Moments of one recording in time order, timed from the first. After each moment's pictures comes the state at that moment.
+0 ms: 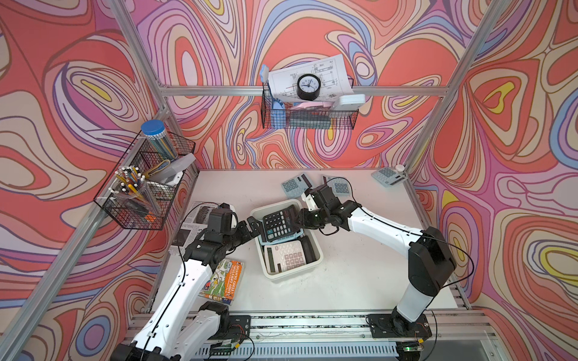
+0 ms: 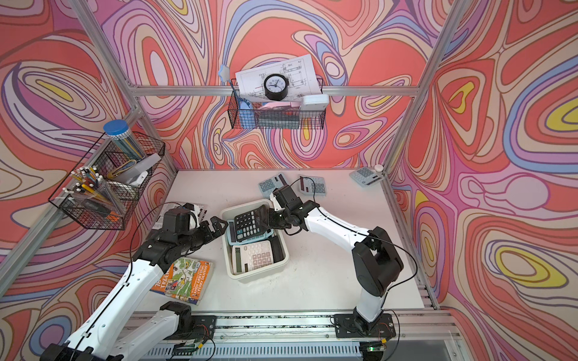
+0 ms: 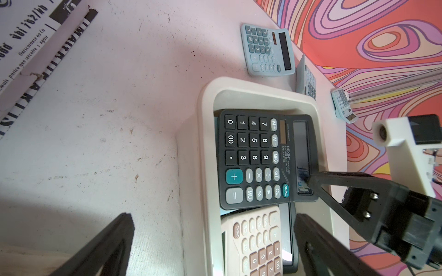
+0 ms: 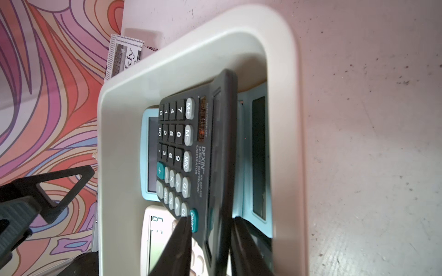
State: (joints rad) left arm -0.19 0.94 0.79 -0.61 0.20 -0.69; right arm 0.68 1.75 1.36 -0.47 -0.32 0.63
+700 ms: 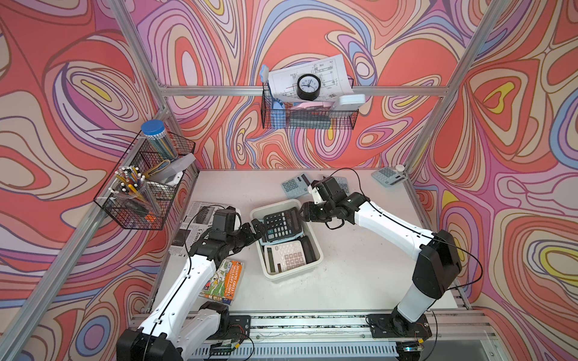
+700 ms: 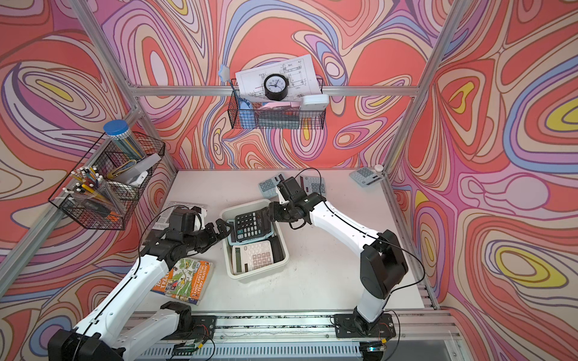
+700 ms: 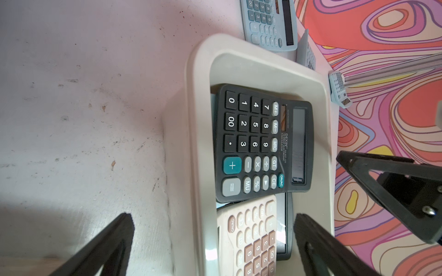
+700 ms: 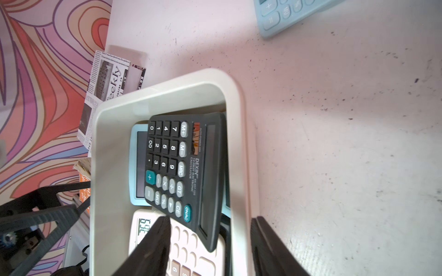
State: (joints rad) left arm -0.19 1.00 0.75 -0.55 0.31 -0.72; right arm 0.64 1.71 1.44 -0.62 -0.22 0.56
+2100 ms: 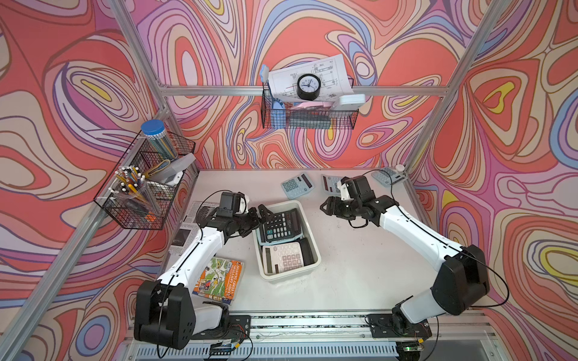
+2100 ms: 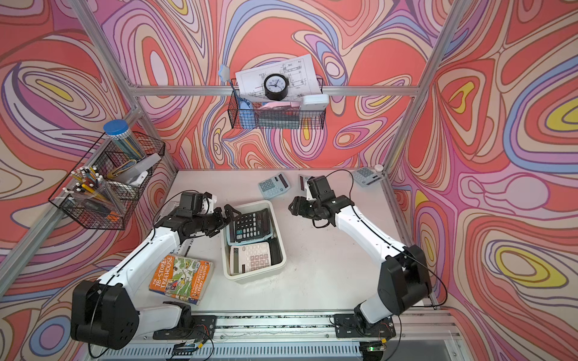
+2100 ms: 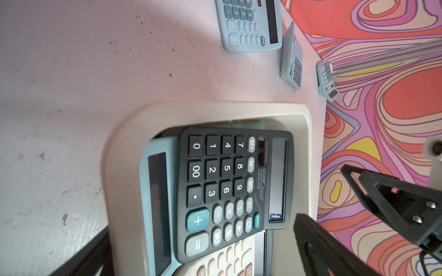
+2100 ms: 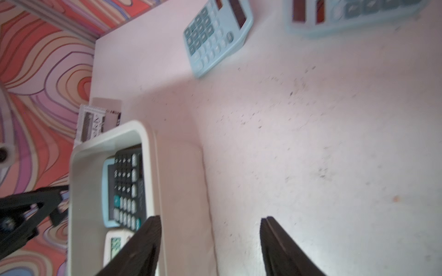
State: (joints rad) left arm -0.16 1.32 0.96 -0.49 0.45 -0.67; right arm 0.43 1.57 1.31 -0.57 -0.17 0.54
